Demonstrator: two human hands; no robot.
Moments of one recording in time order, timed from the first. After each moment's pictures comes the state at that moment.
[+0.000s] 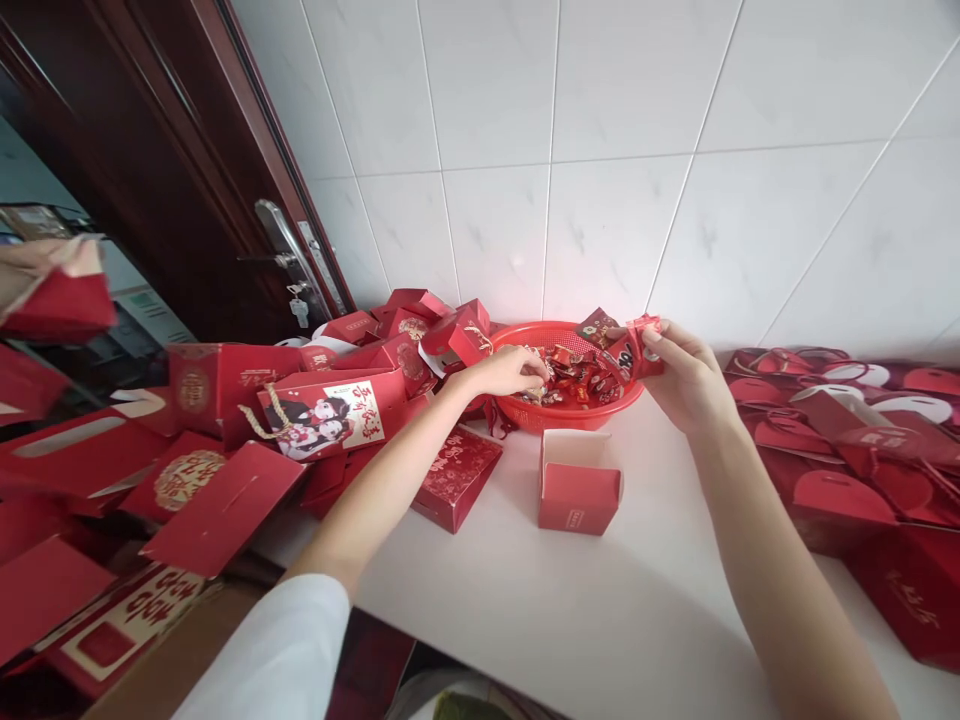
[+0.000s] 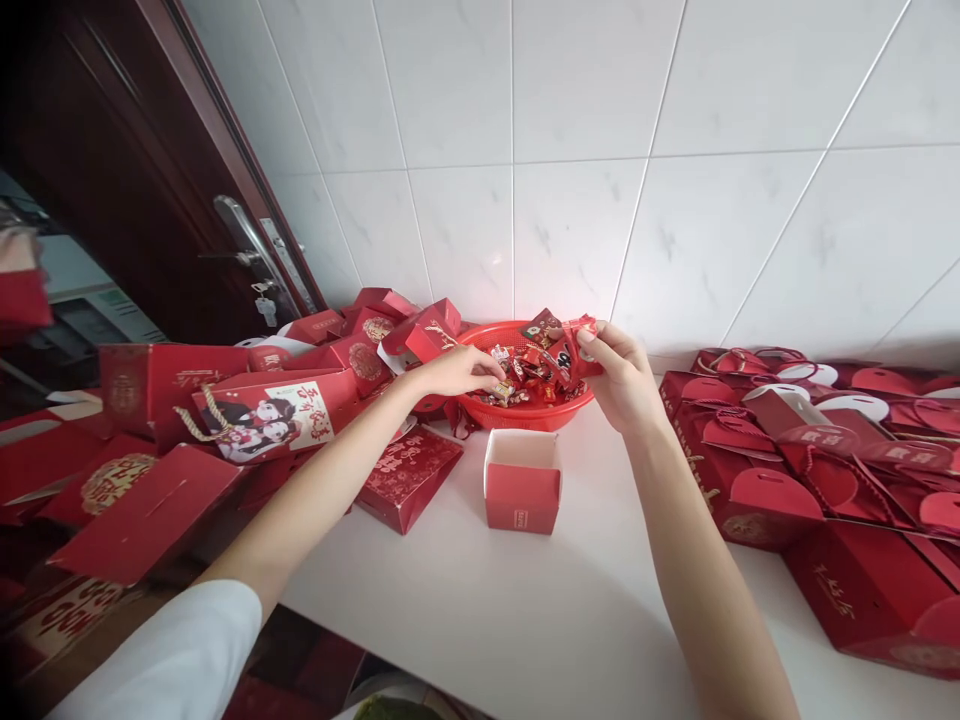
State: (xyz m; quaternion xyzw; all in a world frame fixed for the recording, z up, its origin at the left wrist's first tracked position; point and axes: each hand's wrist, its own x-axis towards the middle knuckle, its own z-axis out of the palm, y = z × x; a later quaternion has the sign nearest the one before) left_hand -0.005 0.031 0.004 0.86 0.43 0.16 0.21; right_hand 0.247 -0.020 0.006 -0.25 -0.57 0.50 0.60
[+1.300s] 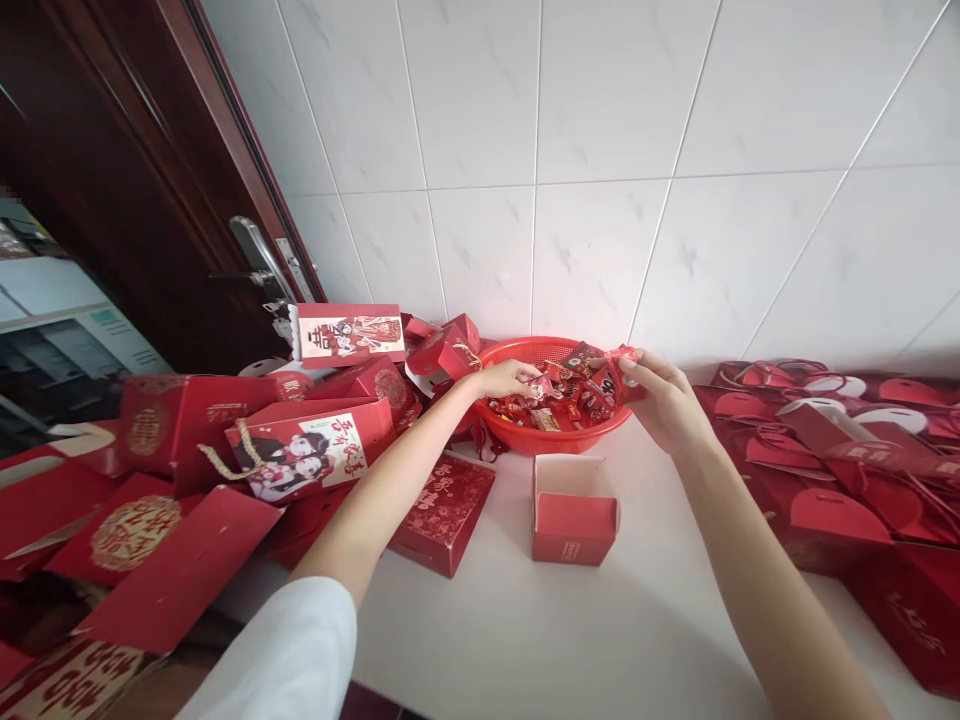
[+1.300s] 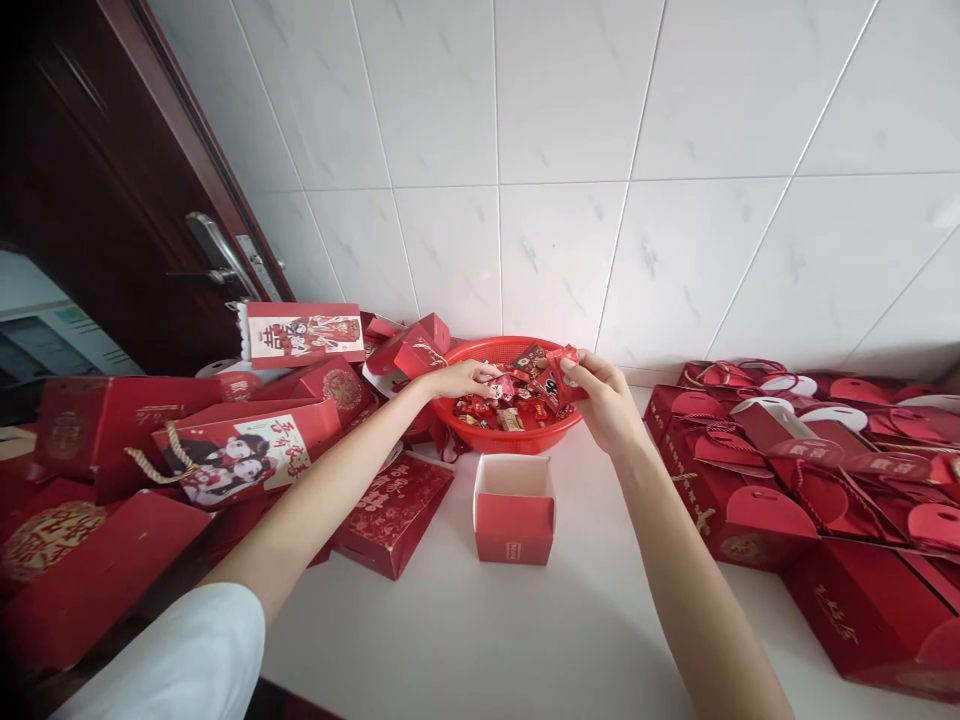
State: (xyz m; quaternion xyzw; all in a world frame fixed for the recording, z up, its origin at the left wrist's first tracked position) left_hand -0.004 0.099 -0.022 0.82 0.43 0.15 0.35; right_hand 0.244 -0.008 -0.006 -0.29 -0.54 0.52 0.59
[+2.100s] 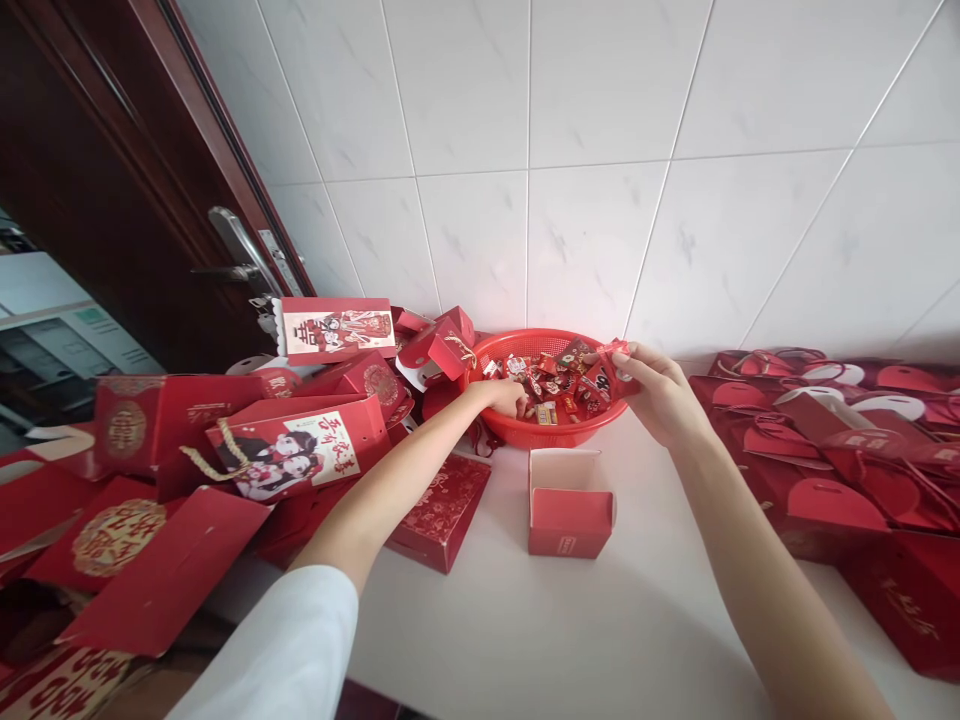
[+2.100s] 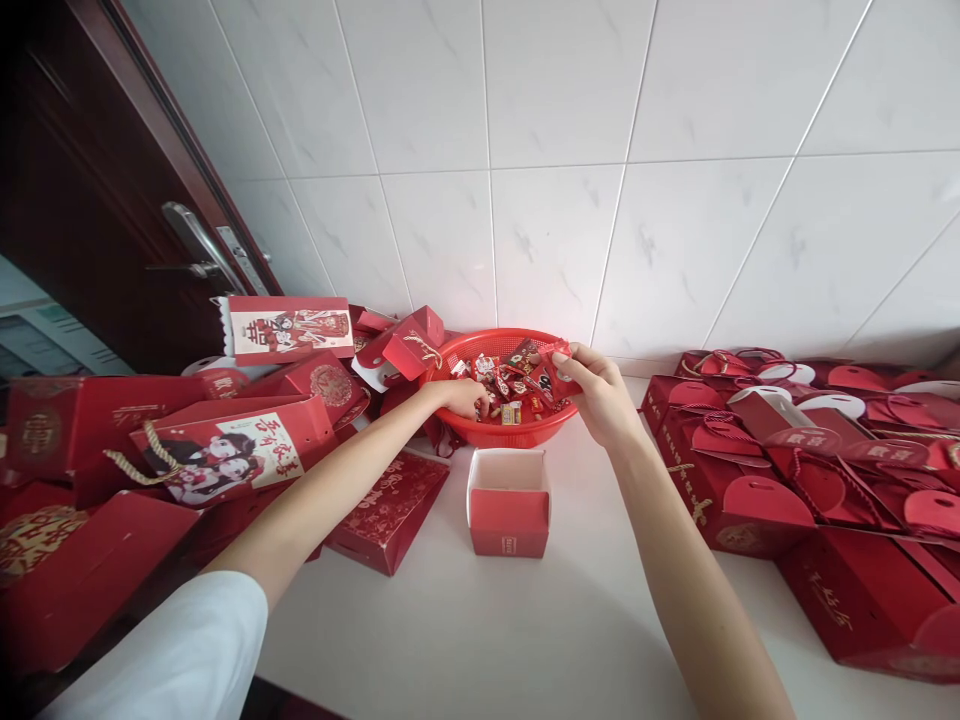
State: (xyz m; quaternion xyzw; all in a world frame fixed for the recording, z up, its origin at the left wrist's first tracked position) left_hand 0.012 0.101 -0.044 0.83 0.50 -0.11 0.21; right_hand 0.245 -0.007 -0.009 -0.31 -0.55 0.52 0.57
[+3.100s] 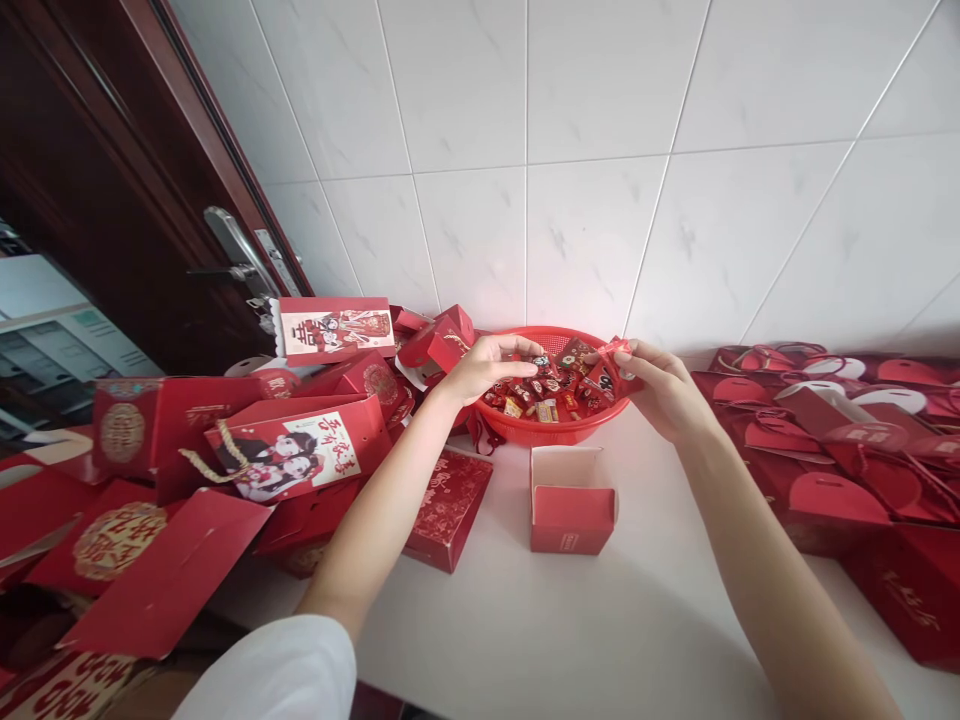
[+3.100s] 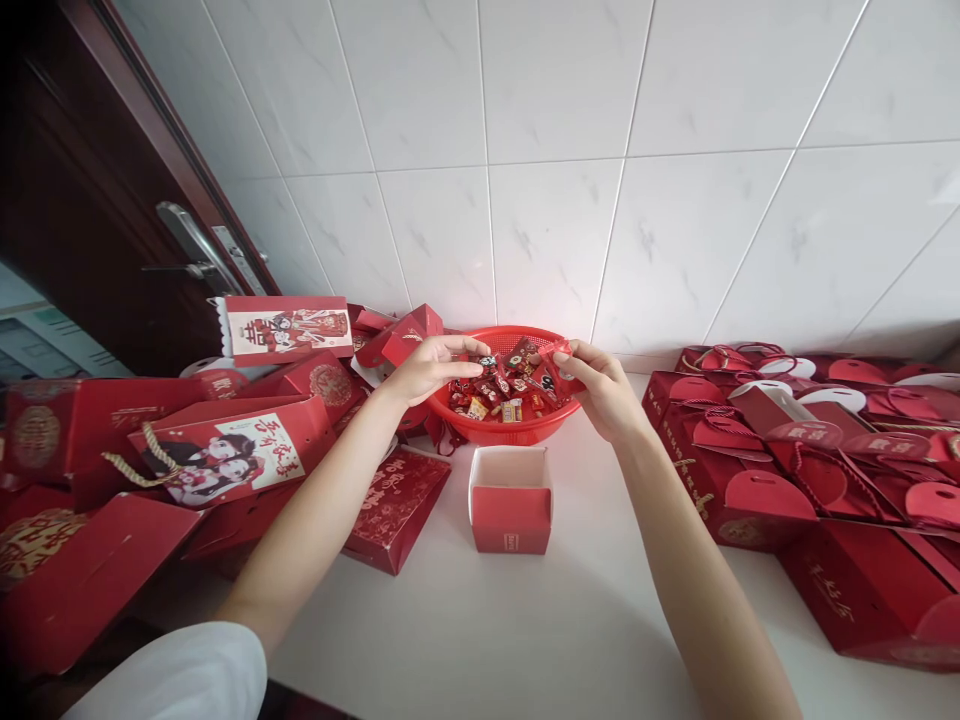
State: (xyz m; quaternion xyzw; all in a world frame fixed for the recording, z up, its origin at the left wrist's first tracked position) left_hand -0.003 0.039 0.005 0.71 0.33 0.41 0.47; right_hand 0.249 -0.009 -0.006 -0.30 -0.56 0.53 0.56
